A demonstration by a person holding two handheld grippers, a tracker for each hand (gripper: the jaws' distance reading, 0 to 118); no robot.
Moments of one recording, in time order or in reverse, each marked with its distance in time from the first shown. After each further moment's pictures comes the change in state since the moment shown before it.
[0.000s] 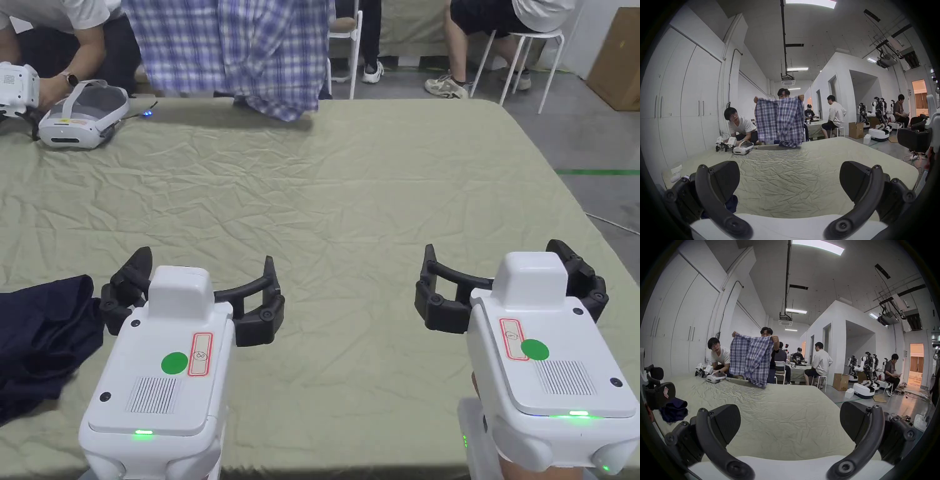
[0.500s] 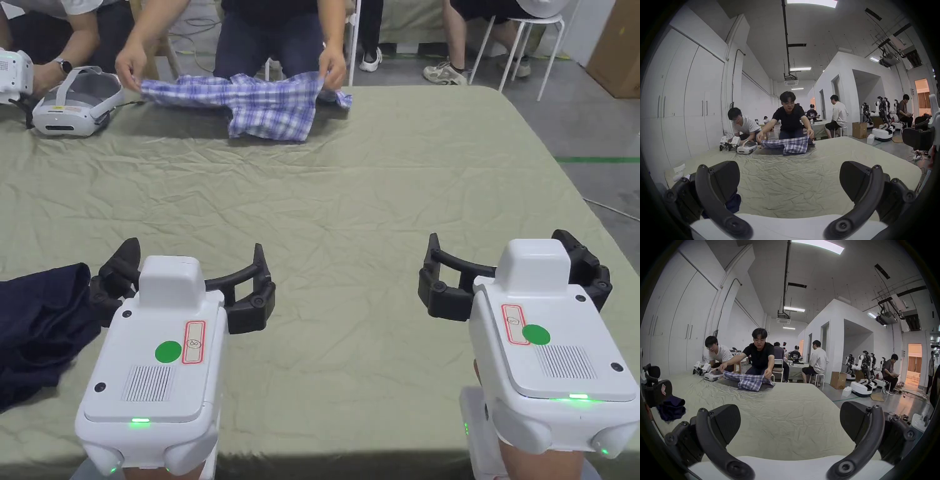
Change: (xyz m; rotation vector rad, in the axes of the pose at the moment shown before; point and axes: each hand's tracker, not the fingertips) left arm -0.004 -0.009 0.000 0.002 0.039 -0.002; right arm 0.003 -0.003 0.001 -0.021 -0.026 0.003
